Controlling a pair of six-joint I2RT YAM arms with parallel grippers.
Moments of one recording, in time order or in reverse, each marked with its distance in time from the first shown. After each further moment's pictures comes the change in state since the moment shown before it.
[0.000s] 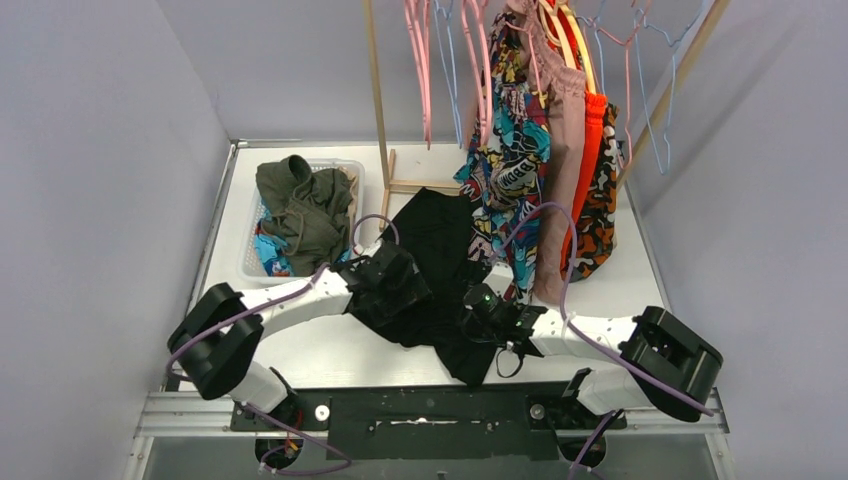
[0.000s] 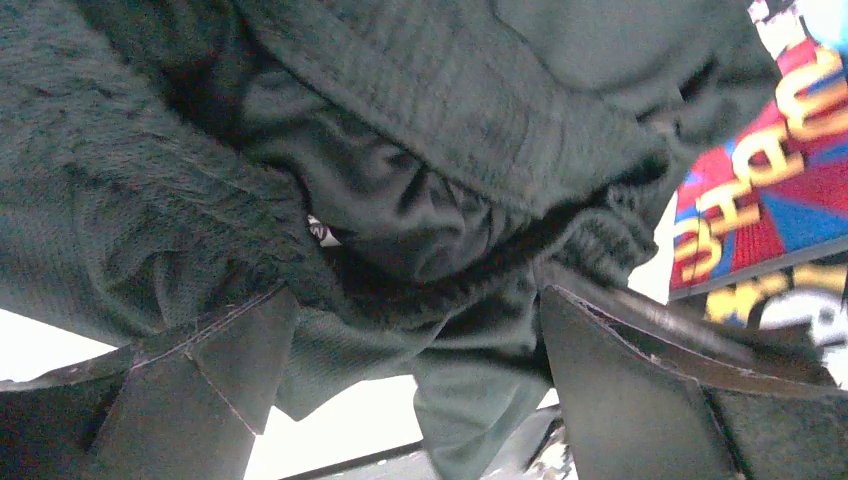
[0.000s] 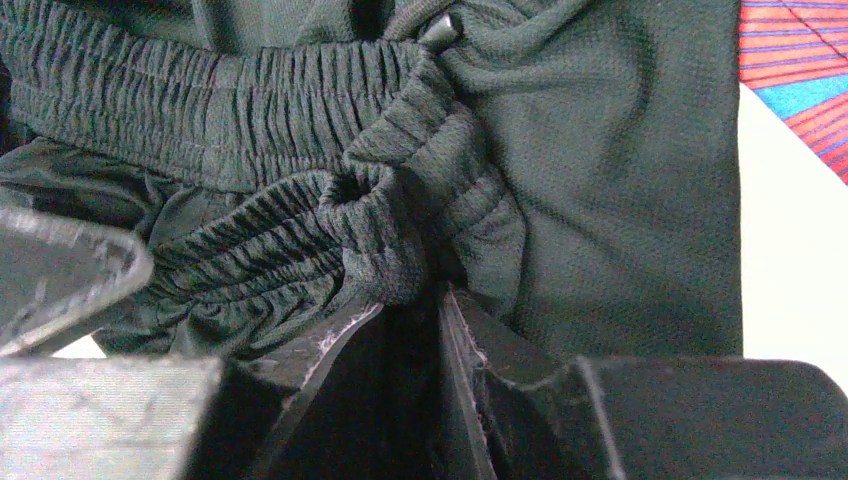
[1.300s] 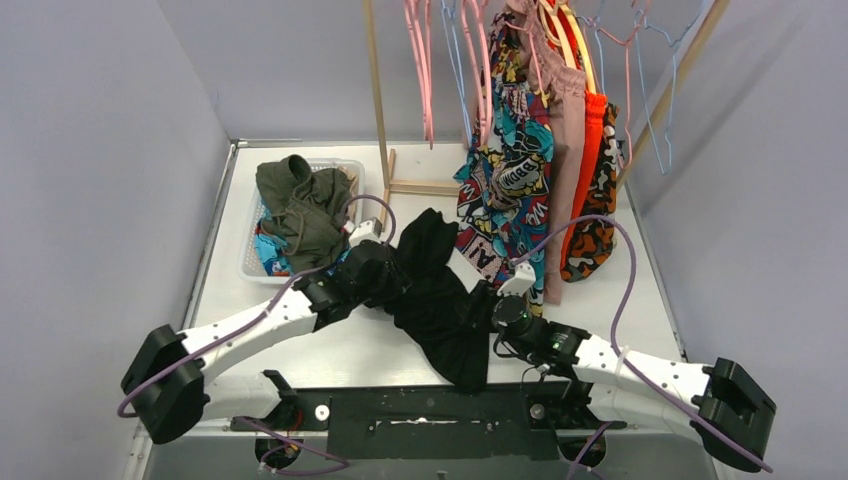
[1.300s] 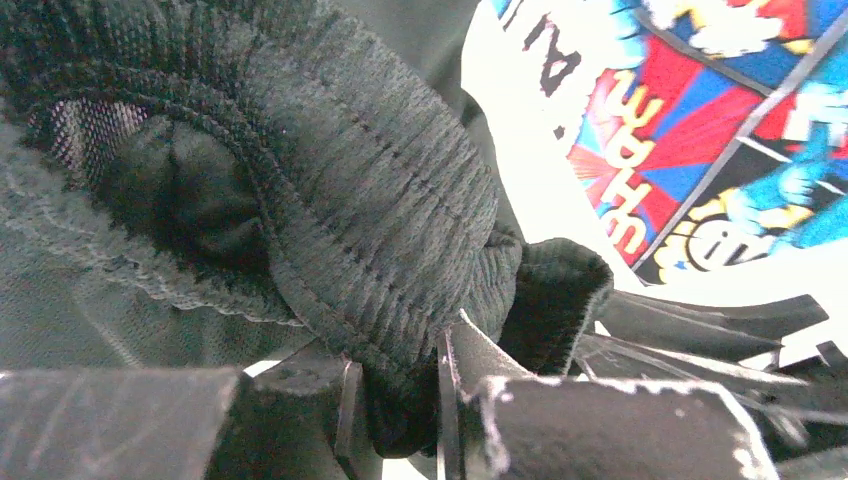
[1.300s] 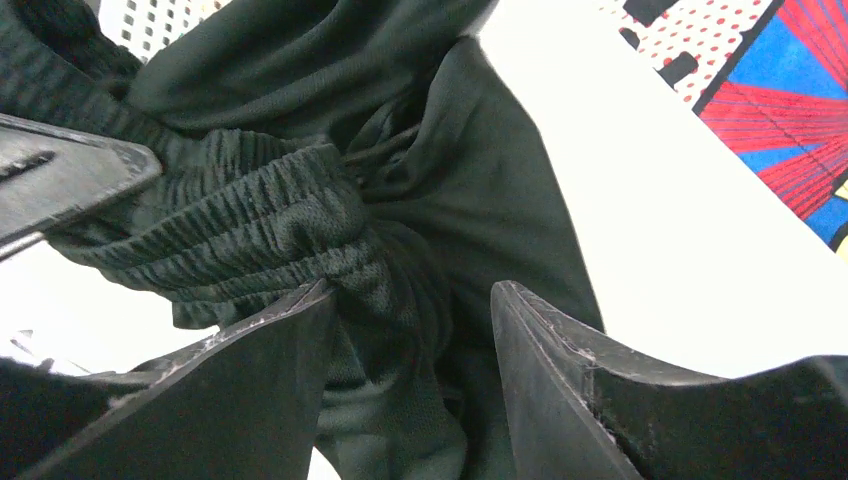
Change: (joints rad) left arm -0.014 -0.199 -0.047 0.076 -0.174 0.203; right arm 0.046 -0.390 -0.126 0.012 0.059 -0.074
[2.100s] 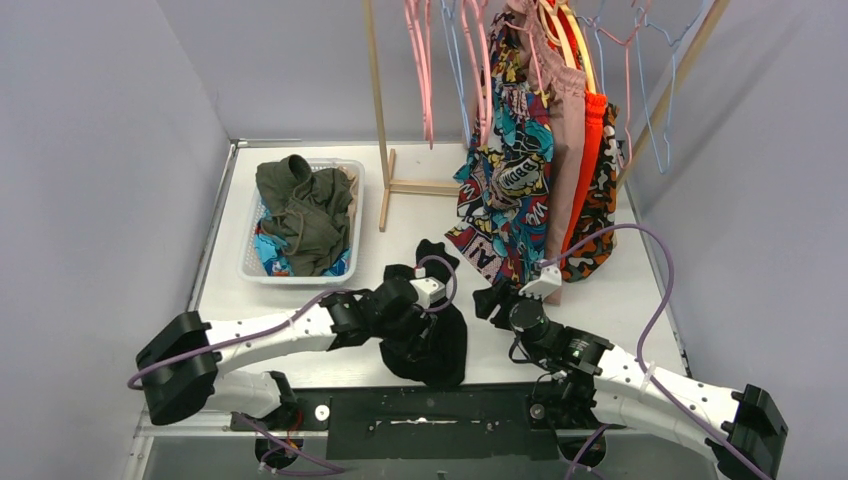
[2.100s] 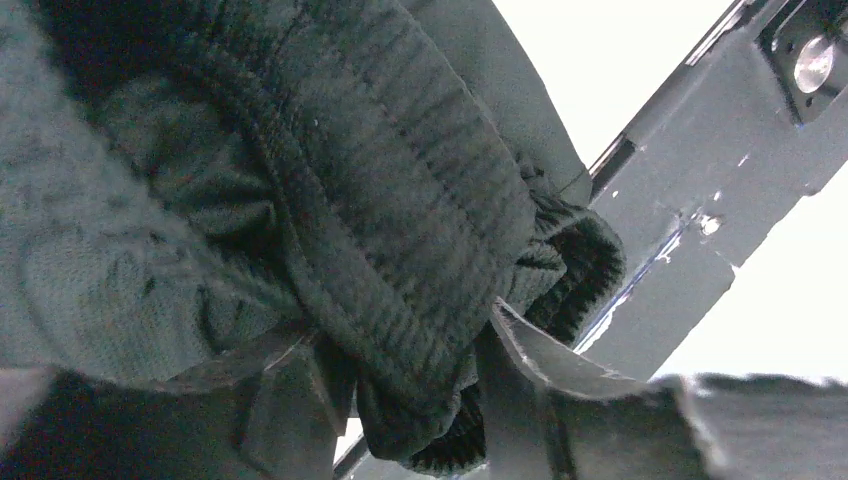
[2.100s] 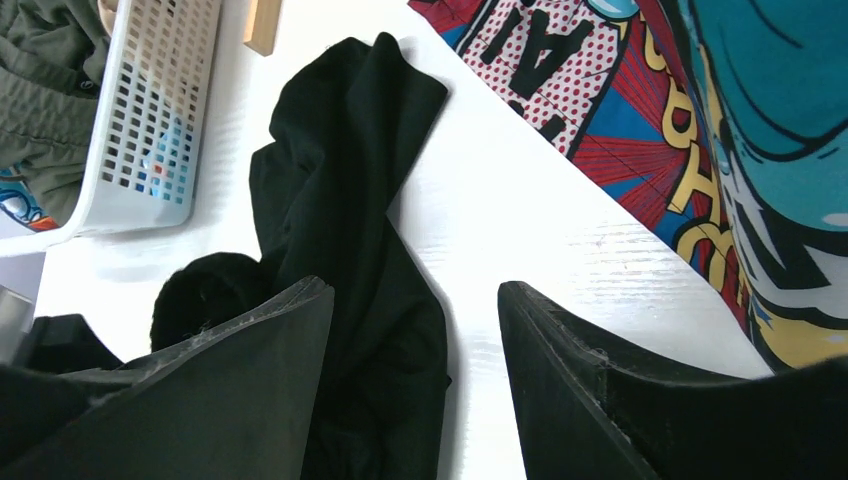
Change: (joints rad) left arm -0.217 0.014 -0.029 -0.093 0.330 0.571; right arm 0.002 -0.223 -0.002 -0.166 0.184 0.020
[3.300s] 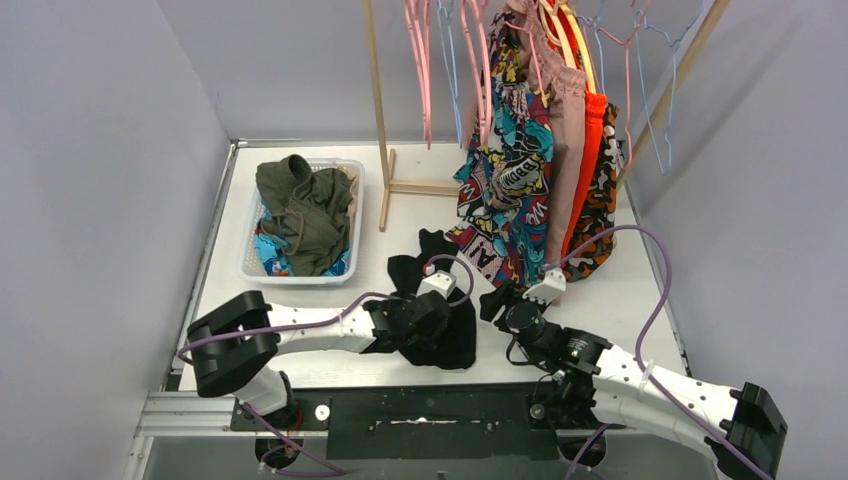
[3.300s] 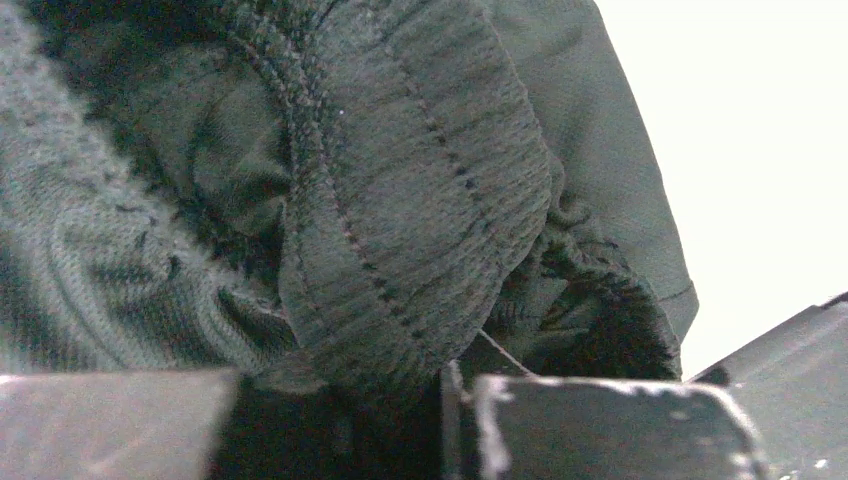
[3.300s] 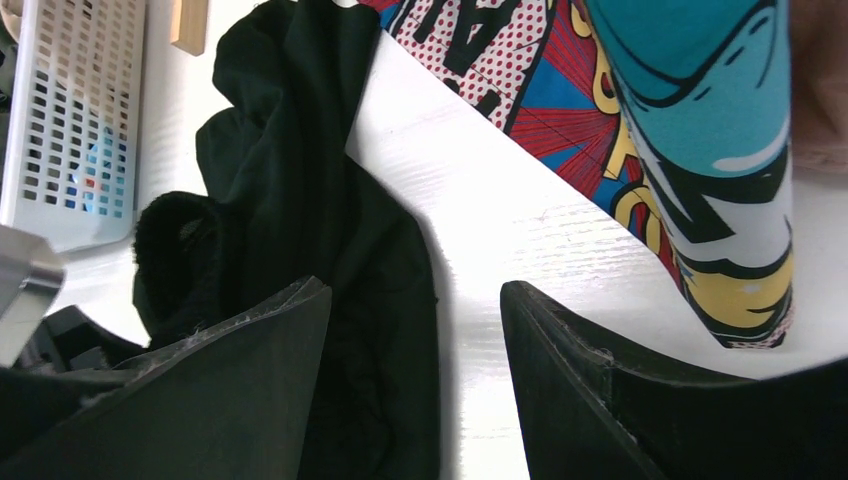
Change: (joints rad) left arm -0.121 0.301 0.083 0.171 -0.413 -0.204; right arm 0.005 0.016 0.000 -0.106 0.053 0.088
